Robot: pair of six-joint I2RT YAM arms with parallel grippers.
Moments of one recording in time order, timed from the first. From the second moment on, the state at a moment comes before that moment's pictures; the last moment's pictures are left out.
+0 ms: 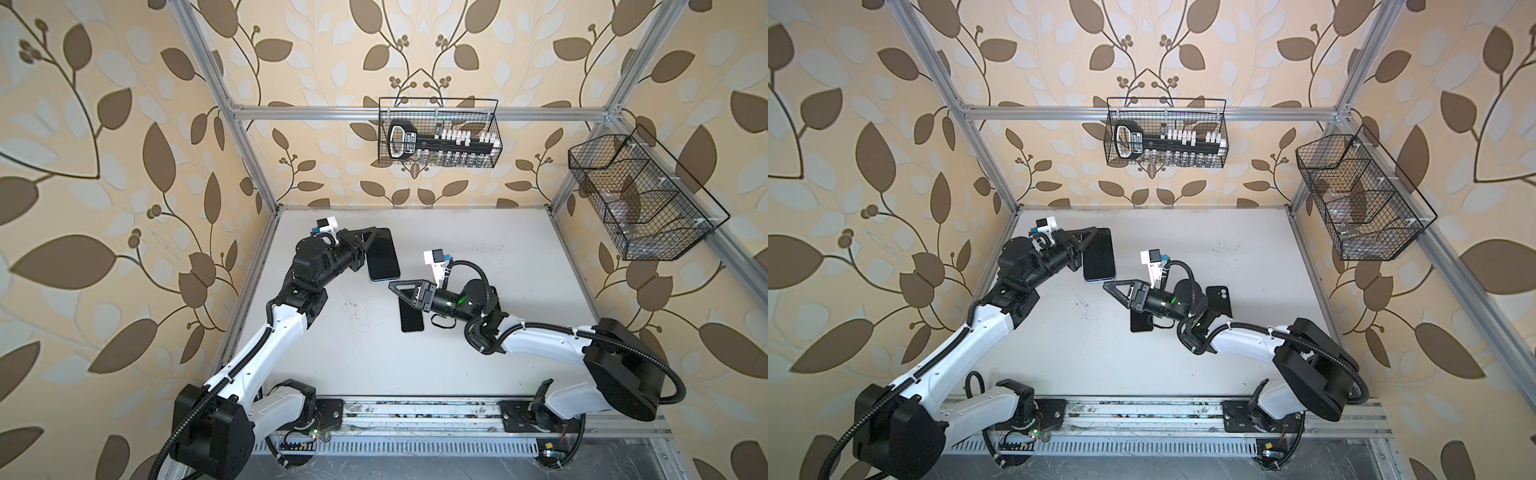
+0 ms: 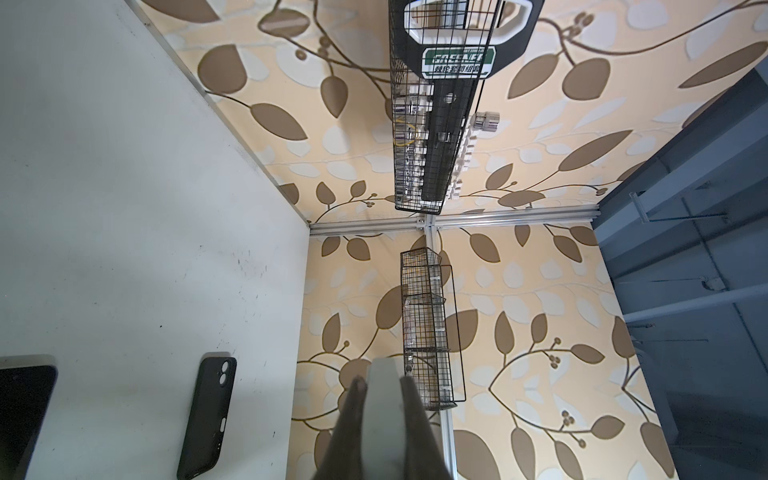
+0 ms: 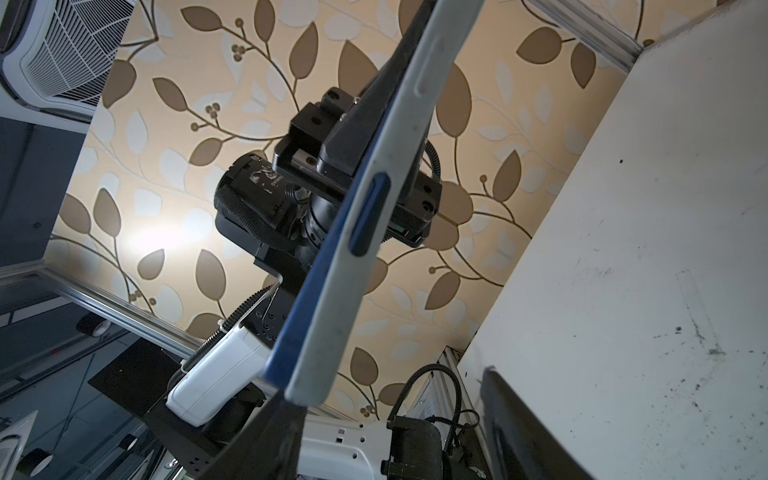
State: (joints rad) left arm -0.28 1.10 0.82 0.28 0.42 -1.47; right arm 0.84 1.45 0.67 0.95 -0.38 1.11
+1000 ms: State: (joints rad) left arm -0.28 1.10 0.82 0.30 0.42 -1.47; right arm 0.84 1.47 0.70 0.98 -0.39 1.12
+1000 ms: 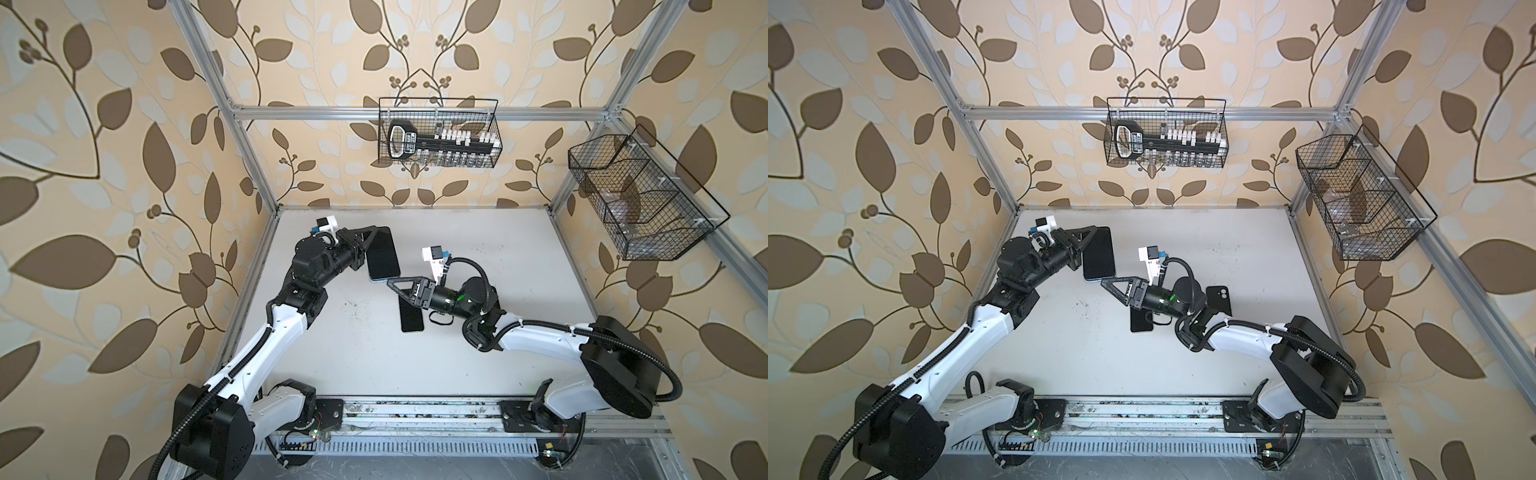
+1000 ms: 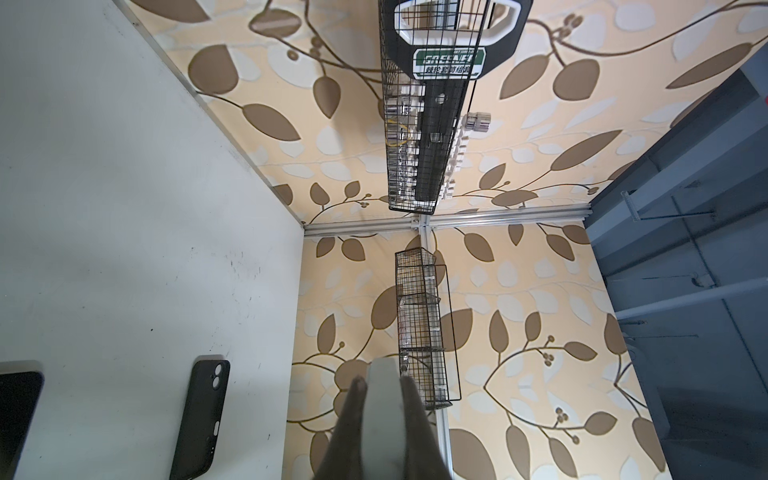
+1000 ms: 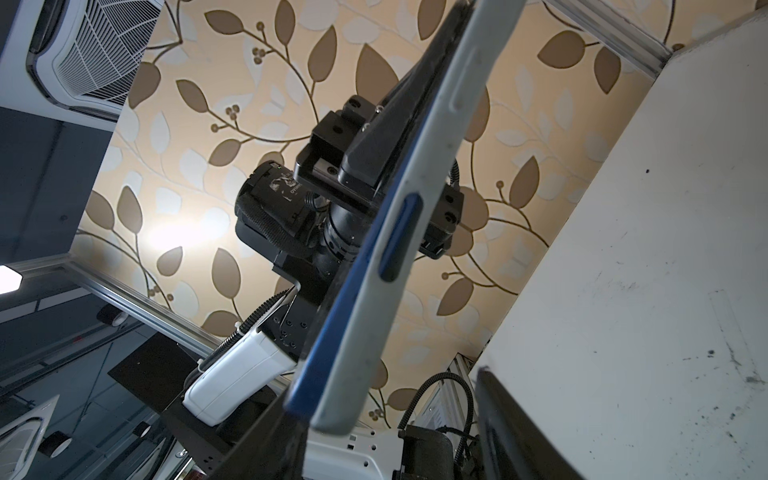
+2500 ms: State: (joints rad) left arm -0.28 1.04 0.75 0.35 0.41 -1.52; right arm 0.82 1.63 0.78 1.12 -0.35 1.31
